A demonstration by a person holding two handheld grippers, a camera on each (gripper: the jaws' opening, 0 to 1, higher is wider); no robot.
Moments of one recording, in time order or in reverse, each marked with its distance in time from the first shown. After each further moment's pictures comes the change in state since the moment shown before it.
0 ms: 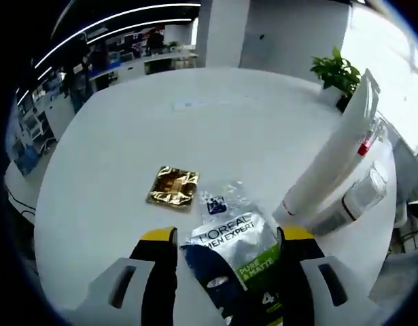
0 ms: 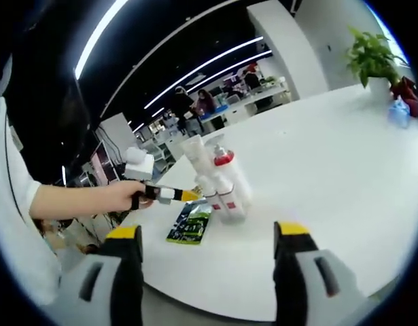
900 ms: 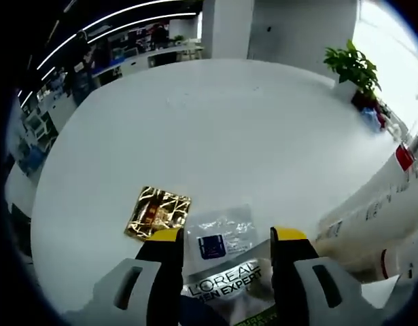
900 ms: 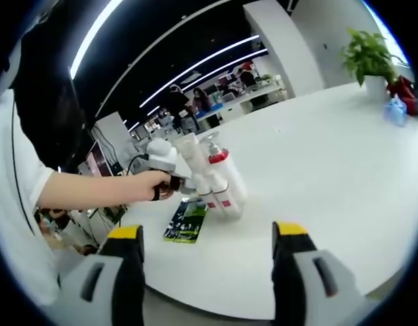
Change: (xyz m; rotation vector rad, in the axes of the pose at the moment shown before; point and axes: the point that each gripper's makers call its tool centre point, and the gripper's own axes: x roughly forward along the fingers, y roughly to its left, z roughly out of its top) left arm 0.050 -0.007 0.018 -0.008 0.040 0.066; right arm 0.000 -0.006 -0.002 0.006 0.011 -0.032
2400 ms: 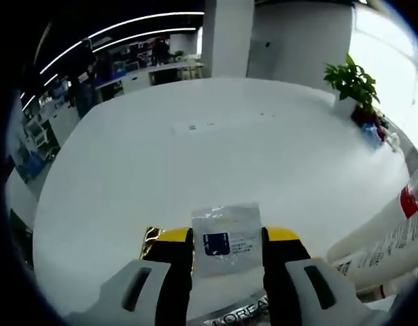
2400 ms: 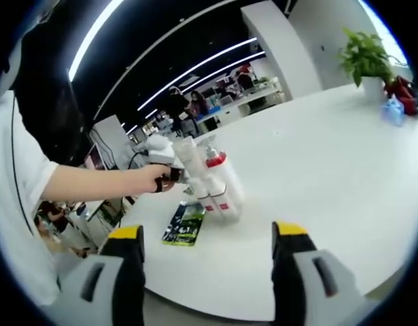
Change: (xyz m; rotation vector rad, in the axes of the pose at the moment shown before) left arm 0.003 0.020 0.049 0.016 -0.121 -0.011; right arm -0.001 -0.002 0.004 0.004 -0.020 -0.010
